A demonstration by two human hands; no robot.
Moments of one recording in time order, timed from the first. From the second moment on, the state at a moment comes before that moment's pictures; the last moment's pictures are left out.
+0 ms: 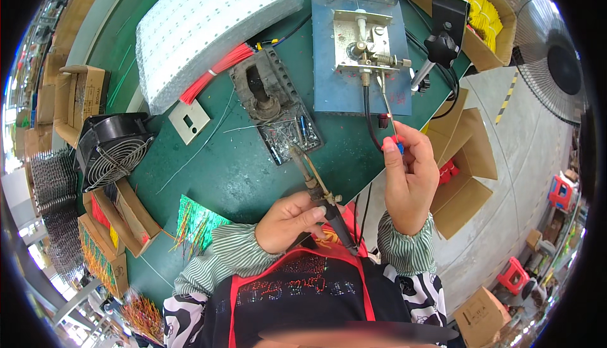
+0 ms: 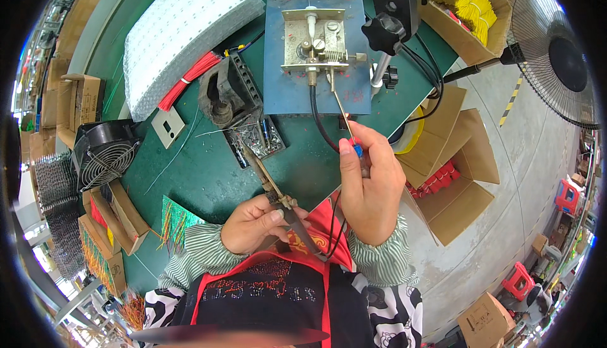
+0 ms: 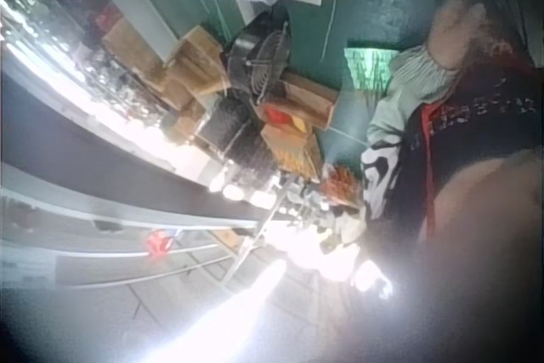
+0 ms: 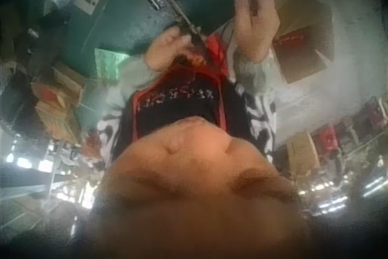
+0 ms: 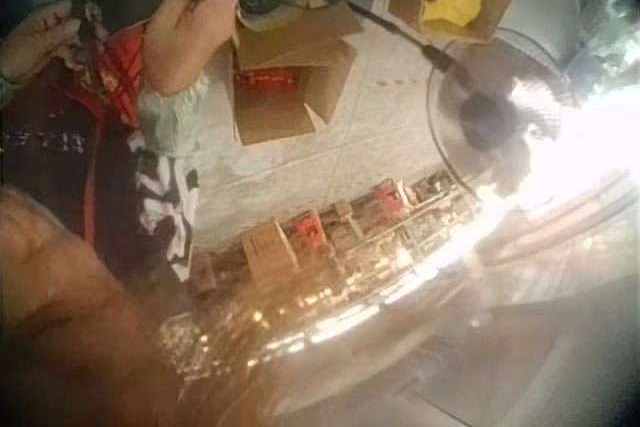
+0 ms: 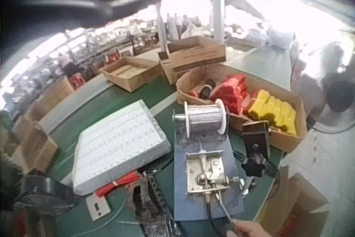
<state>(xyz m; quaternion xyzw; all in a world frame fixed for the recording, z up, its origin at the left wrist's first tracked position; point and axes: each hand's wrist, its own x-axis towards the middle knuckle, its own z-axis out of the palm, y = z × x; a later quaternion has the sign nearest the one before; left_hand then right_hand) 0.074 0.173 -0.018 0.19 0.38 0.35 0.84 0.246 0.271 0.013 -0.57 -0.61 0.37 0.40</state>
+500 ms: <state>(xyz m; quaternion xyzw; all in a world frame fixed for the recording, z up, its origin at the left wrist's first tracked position) 0.074 0.173 -0.017 0.19 0.38 0.35 0.83 0.246 0.275 0.015 -0.55 -0.68 0.29 0.39</state>
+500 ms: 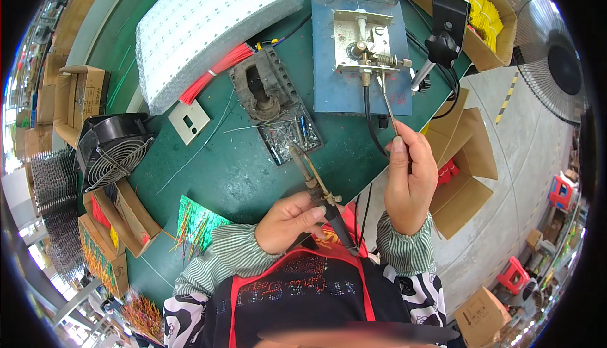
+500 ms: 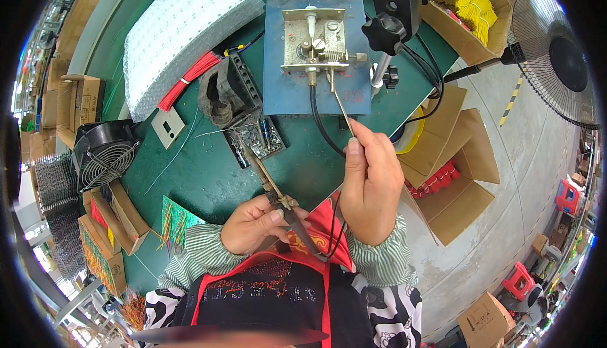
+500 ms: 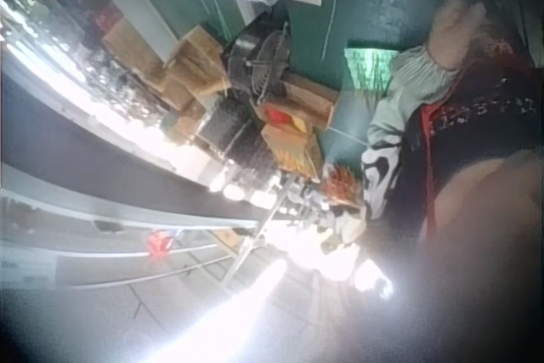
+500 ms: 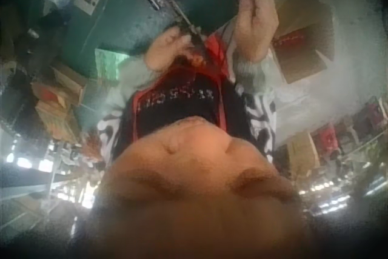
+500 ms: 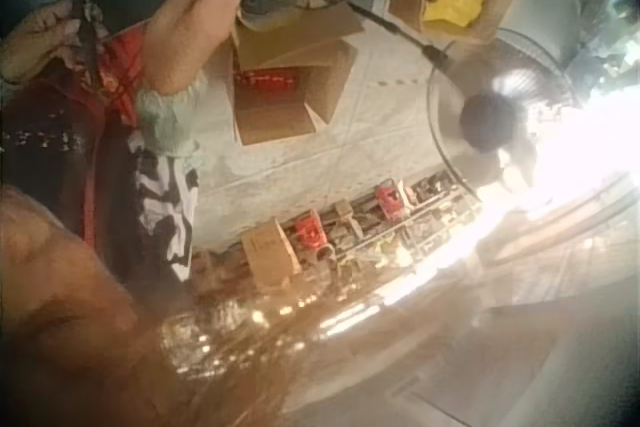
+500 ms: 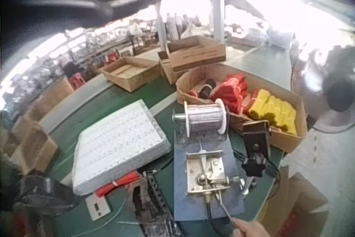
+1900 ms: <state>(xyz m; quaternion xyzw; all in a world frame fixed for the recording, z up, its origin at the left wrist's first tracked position) 0.073 0.169 -0.020 0.18 0.38 0.36 0.84 0.243 0.273 0.015 -0.56 -0.67 0.32 0.37</state>
